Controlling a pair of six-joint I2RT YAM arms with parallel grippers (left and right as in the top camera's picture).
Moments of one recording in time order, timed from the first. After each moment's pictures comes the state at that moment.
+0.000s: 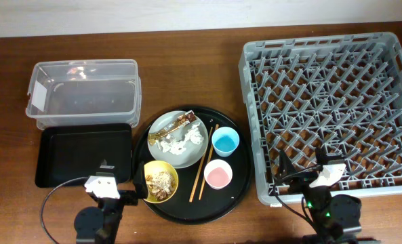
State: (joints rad) left arm -0.06 0.01 0.11 -0.32 0.08 -0.11; right arm 0.10 0.04 0.15 -0.27 -0.04 0.21
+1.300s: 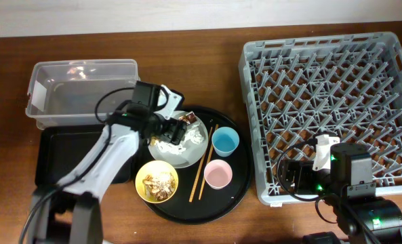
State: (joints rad) left arm -0.30 1.67 1.09 -0.51 0.20 0.18; right arm 0.10 0.72 0.82 -1.02 -0.14 0.22
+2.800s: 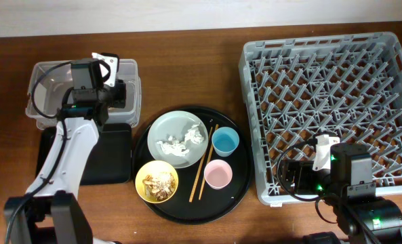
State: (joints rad) left arm 0.01 1.64 1.18 -0.29 0.00 0.17; right arm 0.10 0.72 0.82 -1.02 -0.14 0.22
